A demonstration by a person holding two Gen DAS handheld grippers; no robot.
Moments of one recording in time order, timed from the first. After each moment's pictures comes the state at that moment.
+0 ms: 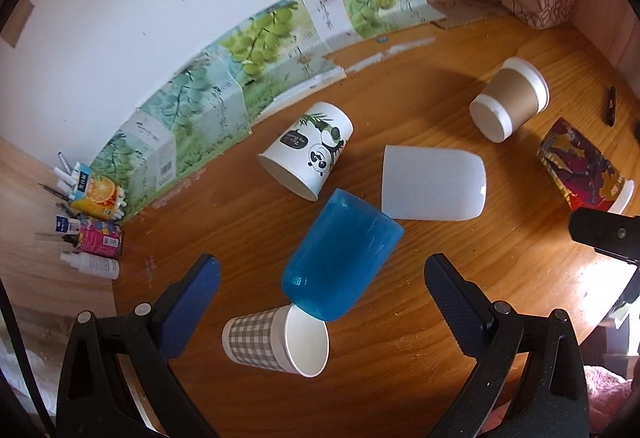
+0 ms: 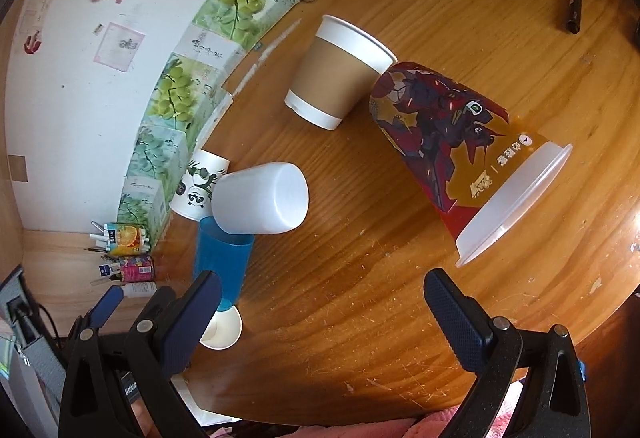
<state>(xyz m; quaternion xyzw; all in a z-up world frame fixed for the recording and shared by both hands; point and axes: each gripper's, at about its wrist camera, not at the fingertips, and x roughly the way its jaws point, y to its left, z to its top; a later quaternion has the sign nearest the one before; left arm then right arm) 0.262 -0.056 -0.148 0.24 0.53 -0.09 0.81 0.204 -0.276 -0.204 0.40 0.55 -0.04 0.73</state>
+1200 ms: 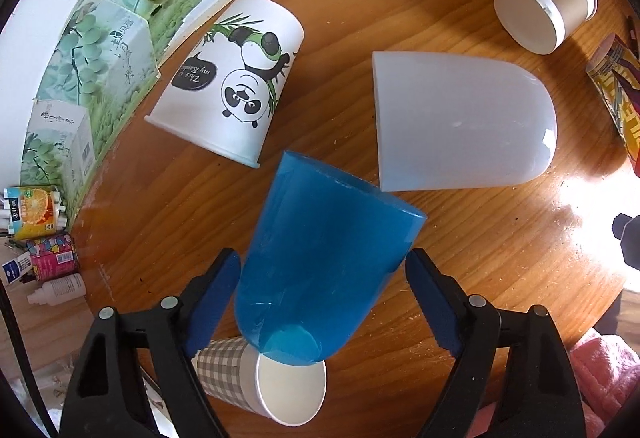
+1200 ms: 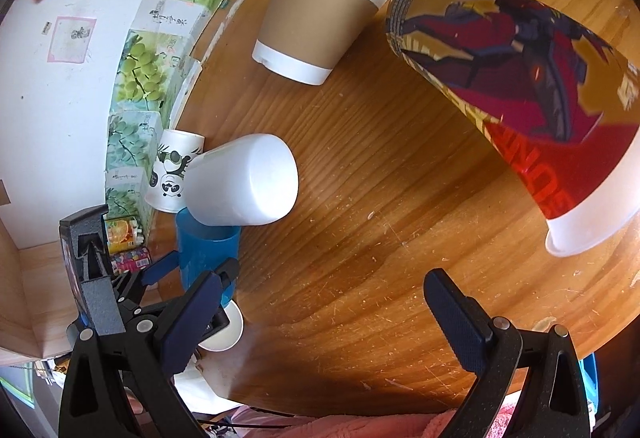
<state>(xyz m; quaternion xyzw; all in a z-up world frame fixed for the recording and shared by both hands) 0.310 -0.066 -0.237 0.29 0.66 -0.13 0.68 0.233 -0.267 -0.246 0.44 0.61 -0.03 0.66</state>
